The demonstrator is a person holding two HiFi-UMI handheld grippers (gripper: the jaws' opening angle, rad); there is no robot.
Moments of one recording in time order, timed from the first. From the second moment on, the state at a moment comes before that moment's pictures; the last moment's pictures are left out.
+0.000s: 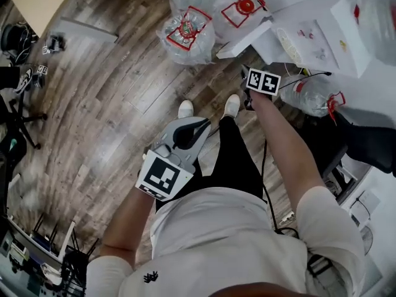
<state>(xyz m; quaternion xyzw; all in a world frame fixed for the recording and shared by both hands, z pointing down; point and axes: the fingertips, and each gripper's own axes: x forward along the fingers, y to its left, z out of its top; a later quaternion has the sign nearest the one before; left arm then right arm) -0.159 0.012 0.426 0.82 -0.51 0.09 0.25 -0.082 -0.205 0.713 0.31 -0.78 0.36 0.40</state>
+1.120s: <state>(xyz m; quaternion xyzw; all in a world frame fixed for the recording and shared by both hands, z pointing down) 0.025 0.040 0.310 0.90 -0.35 0.19 0.18 0.124 0.018 0.332 0.26 -0.92 0.20 0.23</state>
